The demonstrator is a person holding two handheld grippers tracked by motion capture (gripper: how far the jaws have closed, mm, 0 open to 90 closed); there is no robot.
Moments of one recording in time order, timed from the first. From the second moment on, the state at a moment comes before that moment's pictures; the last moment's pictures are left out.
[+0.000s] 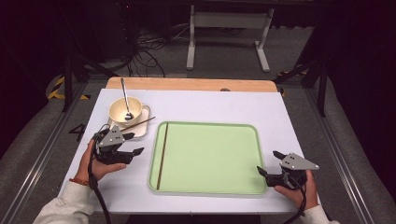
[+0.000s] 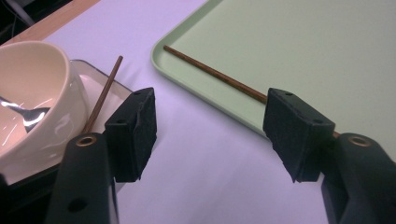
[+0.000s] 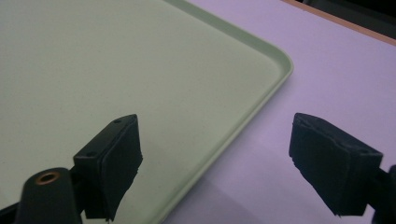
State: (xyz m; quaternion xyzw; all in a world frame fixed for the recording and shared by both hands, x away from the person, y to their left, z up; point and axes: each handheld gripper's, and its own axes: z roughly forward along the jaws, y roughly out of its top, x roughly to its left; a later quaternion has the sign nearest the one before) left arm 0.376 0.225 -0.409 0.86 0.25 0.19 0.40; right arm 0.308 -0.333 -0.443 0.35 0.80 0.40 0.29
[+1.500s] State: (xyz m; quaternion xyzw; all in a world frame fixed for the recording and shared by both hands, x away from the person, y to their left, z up) left arm 0.431 0.308 -0.435 0.84 0.36 0.21 0.35; right arm 0.310 -0.330 -0.446 0.35 0.80 0.39 0.28
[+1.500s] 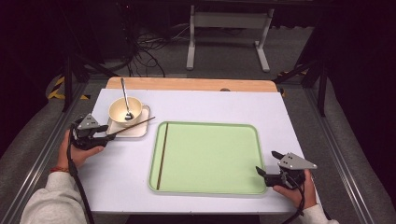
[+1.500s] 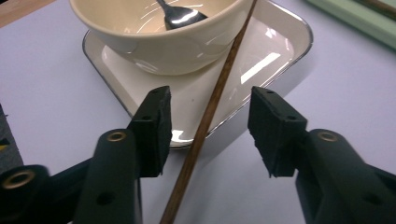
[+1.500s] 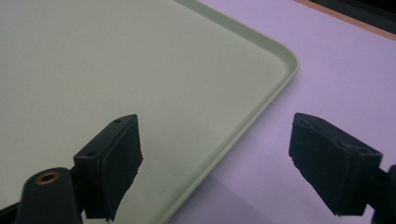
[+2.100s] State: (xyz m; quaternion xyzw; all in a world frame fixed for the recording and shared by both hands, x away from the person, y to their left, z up) left arm 0.456 0.295 -0.446 0.86 0.36 0.19 0.32; right arm 0.299 -0.337 -0.446 0.36 0.80 0.39 0.29
